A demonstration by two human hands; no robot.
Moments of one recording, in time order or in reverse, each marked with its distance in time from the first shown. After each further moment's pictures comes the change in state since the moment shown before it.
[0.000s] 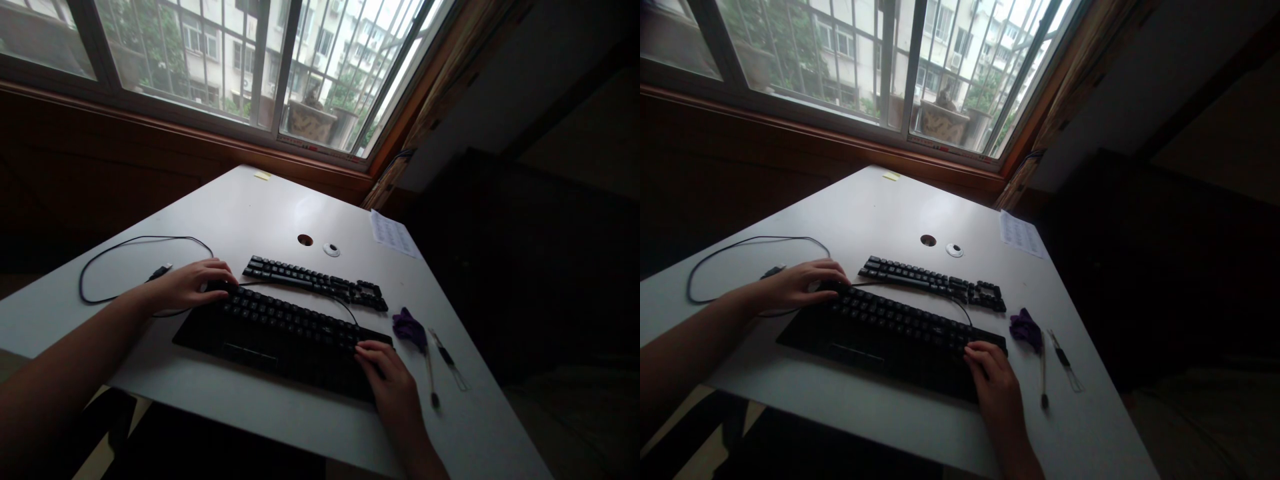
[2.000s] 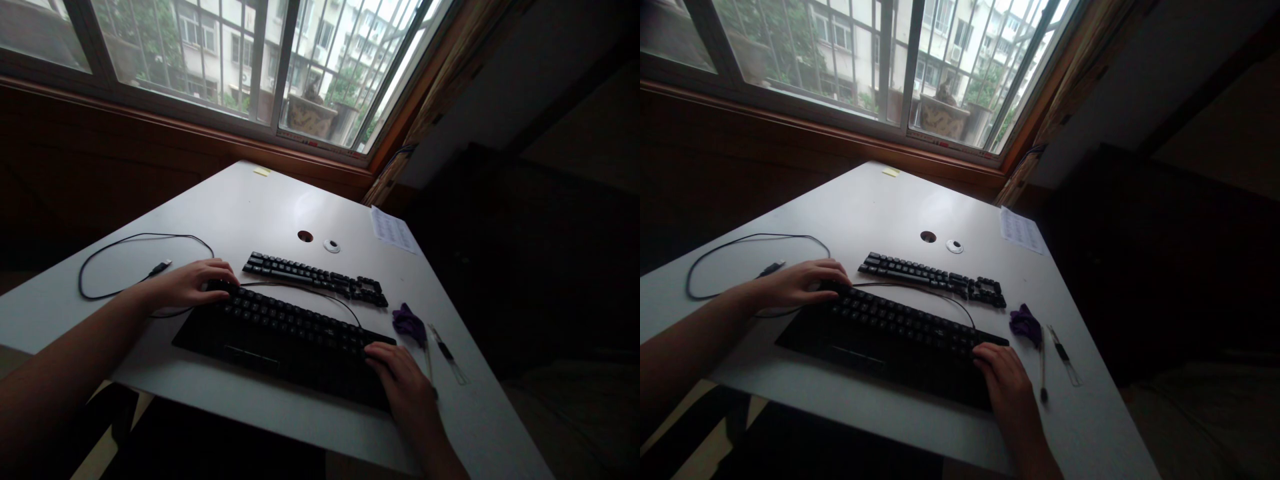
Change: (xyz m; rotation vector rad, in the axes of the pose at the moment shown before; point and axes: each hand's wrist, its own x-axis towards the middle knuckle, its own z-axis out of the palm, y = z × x) left_hand 0.003 0.007 -0.002 -0.067 -0.060 -0.014; right_hand 0.001 0.003 -0.026 -0.078 -0.077 -0.056
